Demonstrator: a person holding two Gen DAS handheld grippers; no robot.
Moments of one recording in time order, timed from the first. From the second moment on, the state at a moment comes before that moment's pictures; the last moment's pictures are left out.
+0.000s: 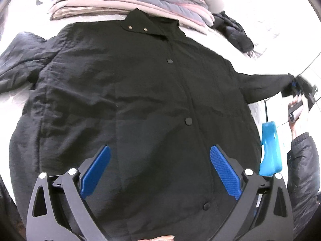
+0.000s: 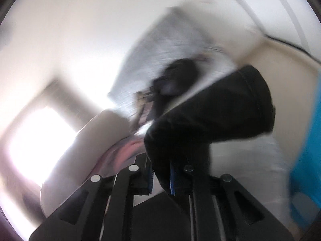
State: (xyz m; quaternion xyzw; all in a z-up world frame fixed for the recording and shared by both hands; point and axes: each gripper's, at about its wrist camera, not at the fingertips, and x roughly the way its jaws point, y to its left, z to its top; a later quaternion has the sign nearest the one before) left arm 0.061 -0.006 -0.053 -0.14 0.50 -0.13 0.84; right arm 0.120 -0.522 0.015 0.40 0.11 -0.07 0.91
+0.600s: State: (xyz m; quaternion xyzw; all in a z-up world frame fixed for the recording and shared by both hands) left arm 0.054 0.097 -0.038 -0.25 0.47 -0.07 0.84; right arm 0.174 -0.160 -0.125 0.17 0.40 0.29 0.85
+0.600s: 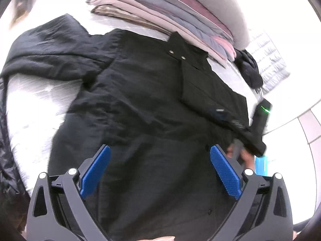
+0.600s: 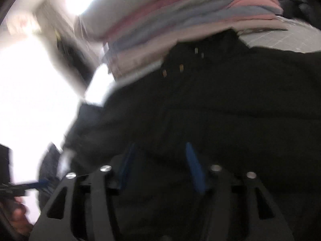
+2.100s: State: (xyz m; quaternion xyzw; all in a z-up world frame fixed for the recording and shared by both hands) left arm 0.078 0.302 -0.107 -0.49 0.40 0.03 0.77; right arm 0.064 -0.255 -0.060 0.35 0.31 0.28 0.84
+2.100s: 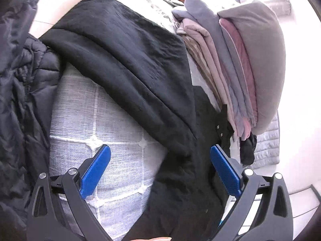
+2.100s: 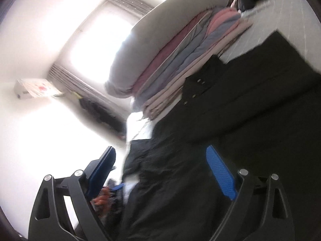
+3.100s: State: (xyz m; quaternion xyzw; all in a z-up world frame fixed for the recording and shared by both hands) left arm 0.141 0.179 -0.084 -0.25 0.51 -0.10 0.82; right arm 0.499 -0.081 -0.083 -0.09 0.47 0.17 0.86
